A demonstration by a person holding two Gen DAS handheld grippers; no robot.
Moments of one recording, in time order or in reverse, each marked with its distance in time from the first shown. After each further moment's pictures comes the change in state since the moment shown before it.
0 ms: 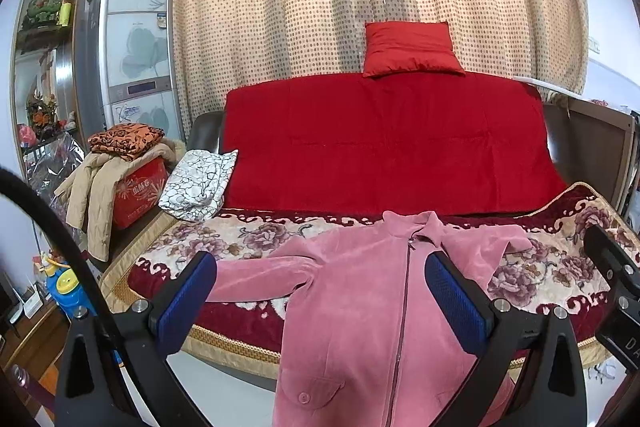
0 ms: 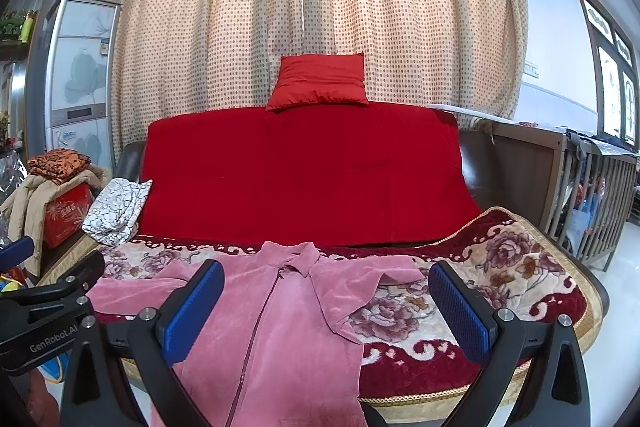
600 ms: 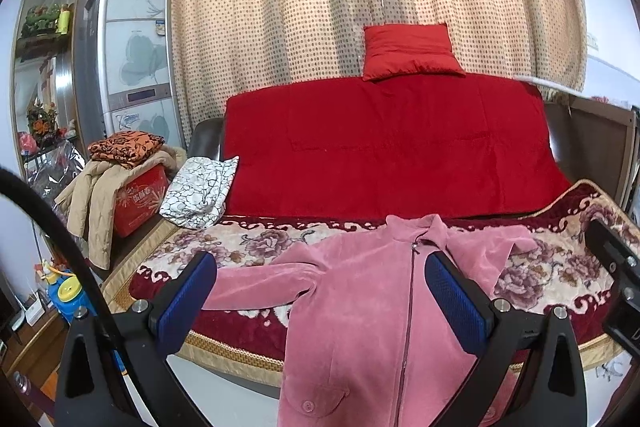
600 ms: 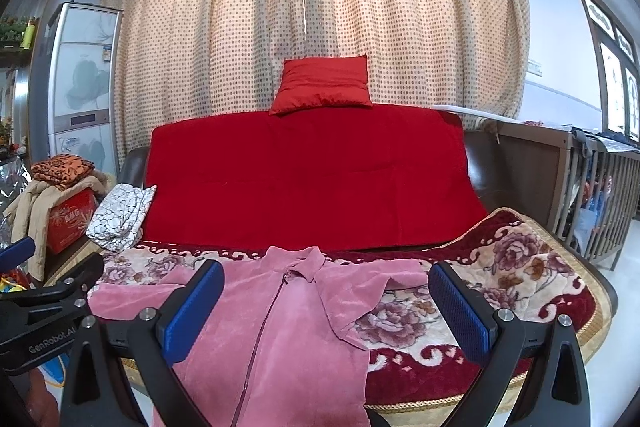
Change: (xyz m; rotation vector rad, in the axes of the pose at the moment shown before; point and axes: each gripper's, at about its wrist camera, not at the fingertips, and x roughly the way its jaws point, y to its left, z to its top) left arm 0.014 -0.002 -0.003 0.041 -0.026 0.016; right arm 0.011 0.000 -0.003 0.011 -0.023 0.032
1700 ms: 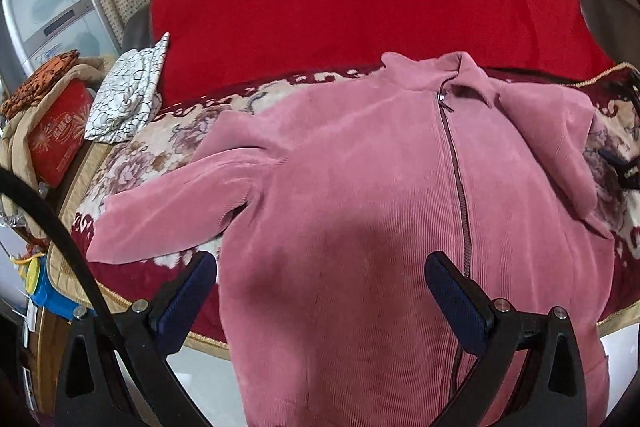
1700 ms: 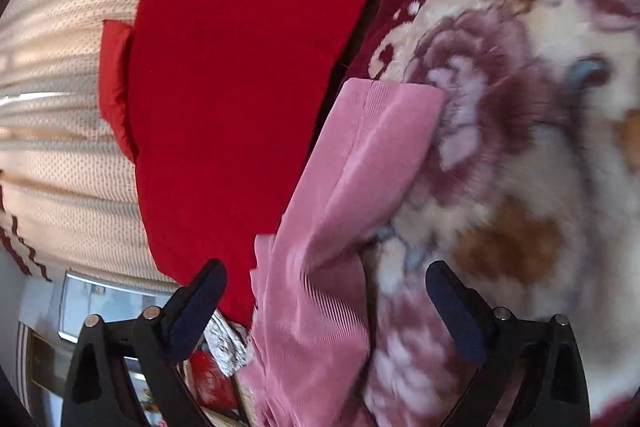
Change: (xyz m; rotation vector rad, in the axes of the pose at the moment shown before) left arm 0.241 -0.052 -0.101 0.141 0.543 -0.058; right arm 0.395 -0.246 -0.176 1.174 0.508 0.354
